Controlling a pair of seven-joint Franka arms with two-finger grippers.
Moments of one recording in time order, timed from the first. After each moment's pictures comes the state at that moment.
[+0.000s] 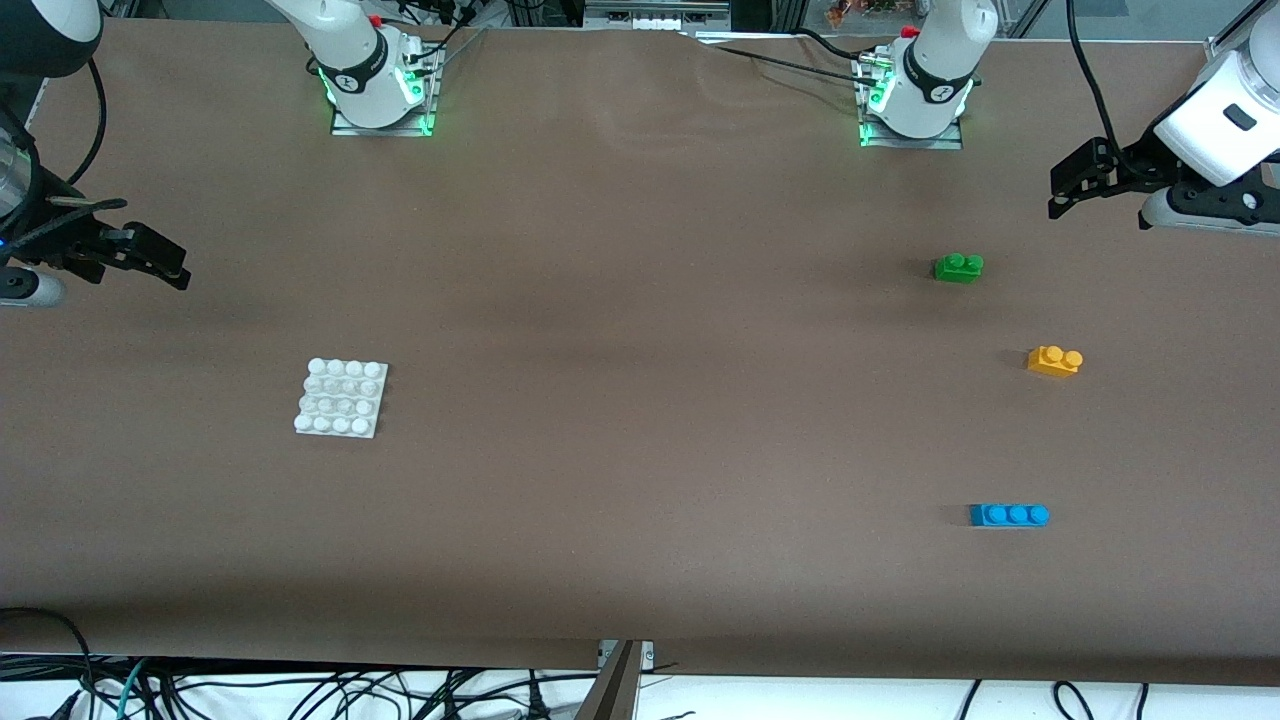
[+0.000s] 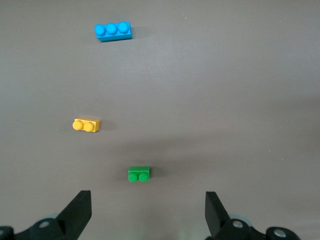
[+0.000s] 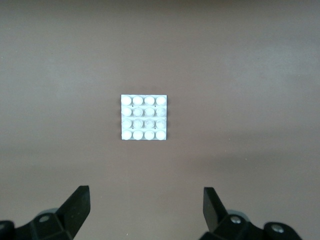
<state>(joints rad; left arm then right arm) -0.01 -0.08 -0.07 -1.66 -0.01 1.53 0.01 0.07 0.04 -0.06 -1.64 -0.03 1.70 0.07</state>
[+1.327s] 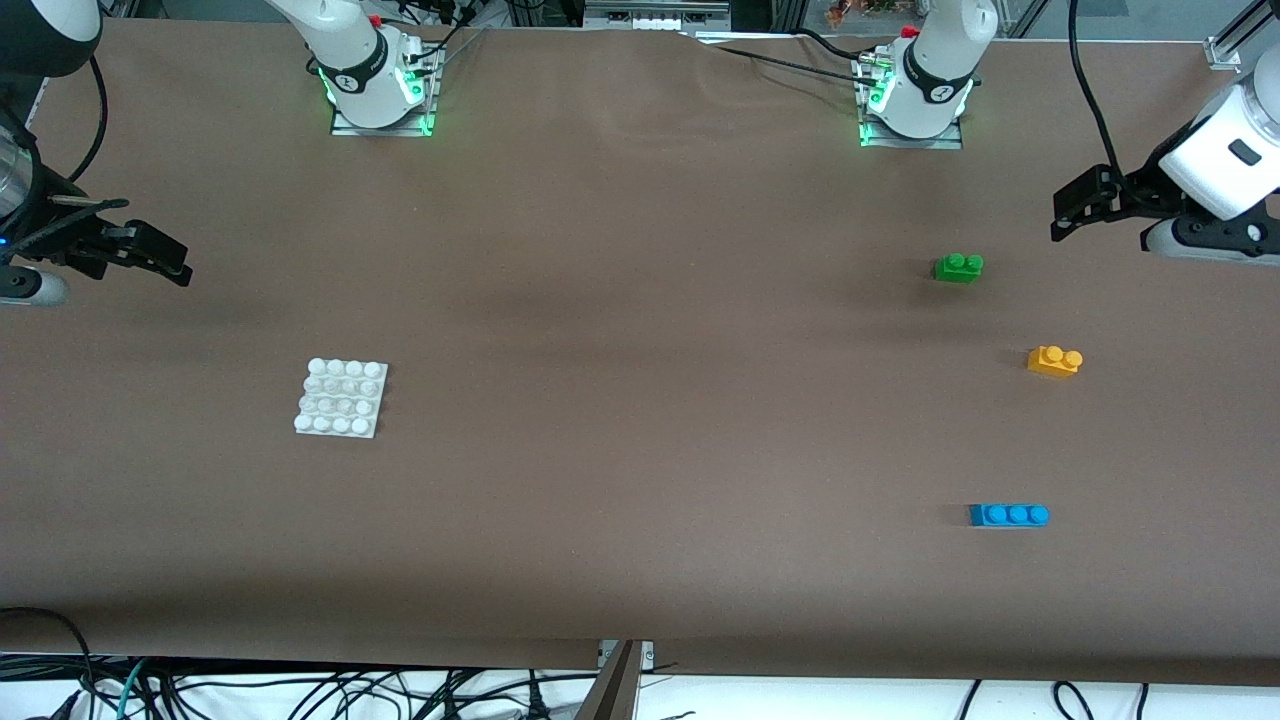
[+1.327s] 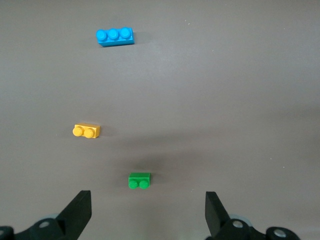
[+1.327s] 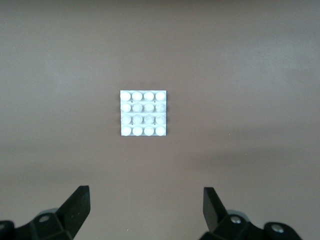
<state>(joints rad) 0.00 0.00 -0.06 -1.59 -0.01 1.53 0.01 0.07 0.04 -0.06 -1.64 -0.03 1.68 0.07</state>
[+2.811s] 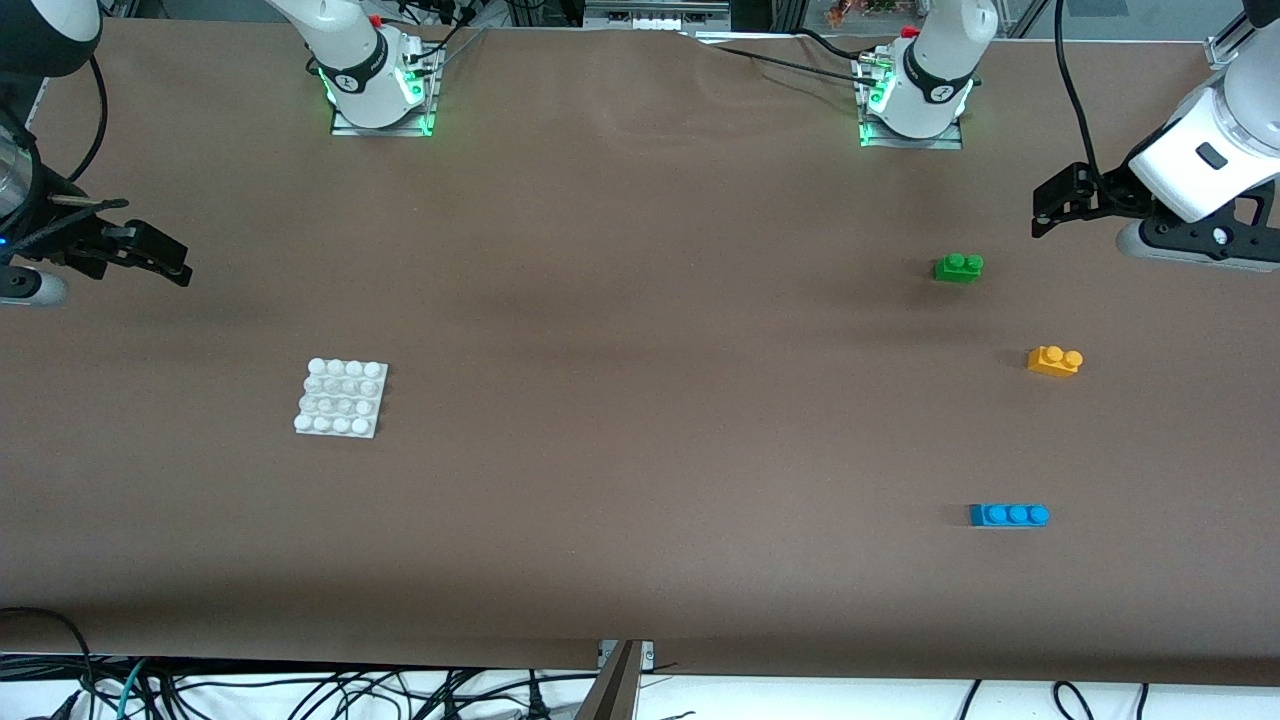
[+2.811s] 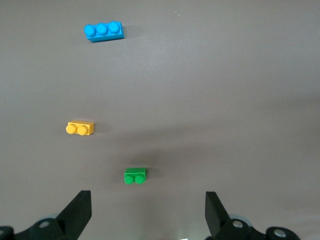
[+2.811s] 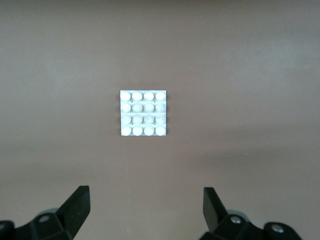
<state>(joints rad) -0.01 0.01 -0.10 -1.57 -0.01 1.49 0.01 0.07 0.04 -0.06 -1.64 -0.03 1.68 0.08</state>
